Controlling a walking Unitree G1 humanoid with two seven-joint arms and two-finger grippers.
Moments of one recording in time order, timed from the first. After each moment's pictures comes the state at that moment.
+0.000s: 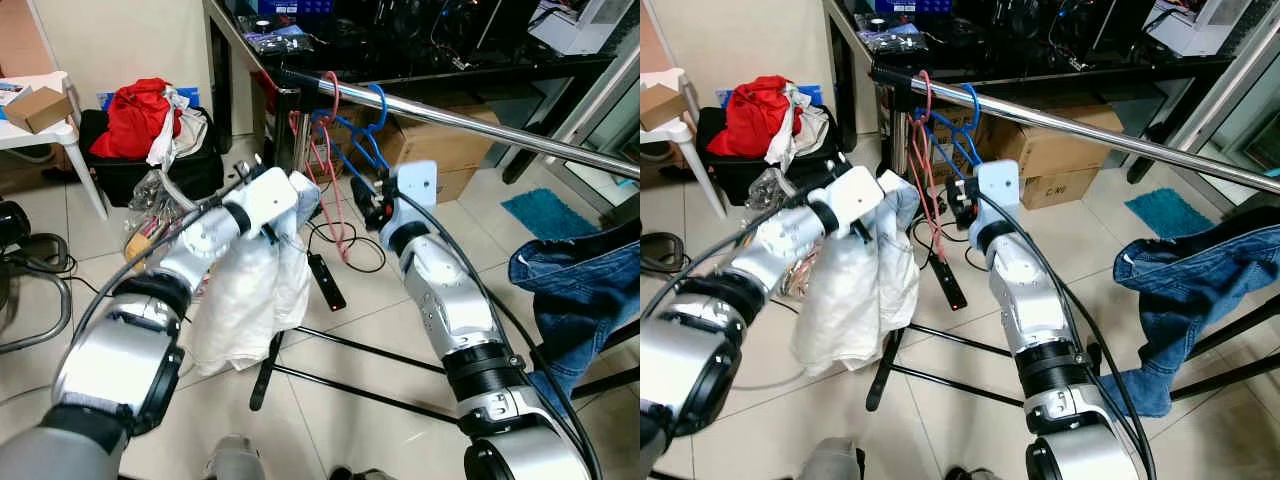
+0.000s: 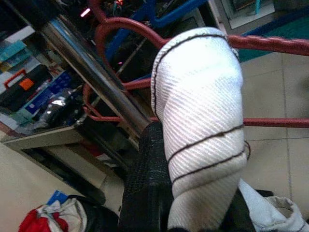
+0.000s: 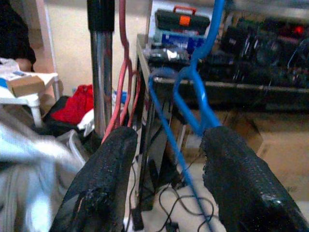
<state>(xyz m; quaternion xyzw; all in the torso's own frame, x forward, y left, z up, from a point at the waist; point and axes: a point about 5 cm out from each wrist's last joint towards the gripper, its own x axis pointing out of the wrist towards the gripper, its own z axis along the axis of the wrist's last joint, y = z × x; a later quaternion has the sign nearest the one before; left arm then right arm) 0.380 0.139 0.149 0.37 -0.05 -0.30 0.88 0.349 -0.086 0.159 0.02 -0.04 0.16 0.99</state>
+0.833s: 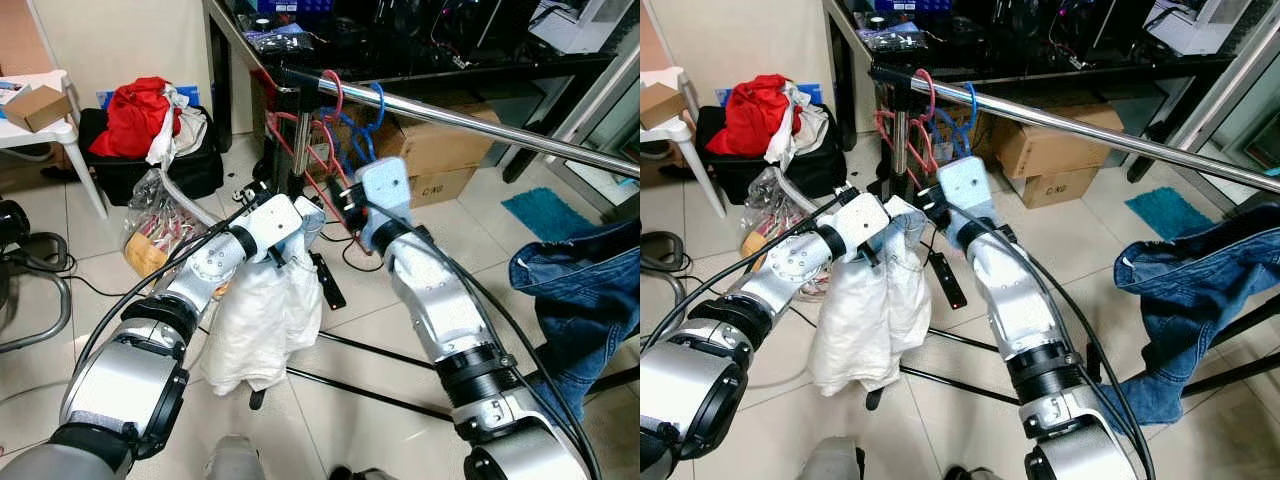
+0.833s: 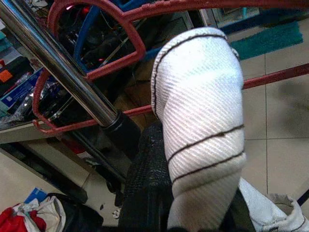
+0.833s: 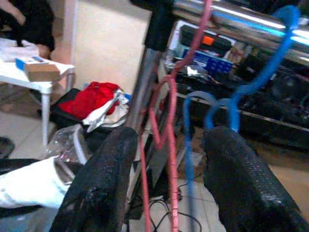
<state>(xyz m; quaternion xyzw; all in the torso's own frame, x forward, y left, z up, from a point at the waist) 0.368 0.133 0.127 0.35 -0.04 -0.31 0.88 0.342 -0.065 0.166 -0.06 -0.06 0.20 0.98</state>
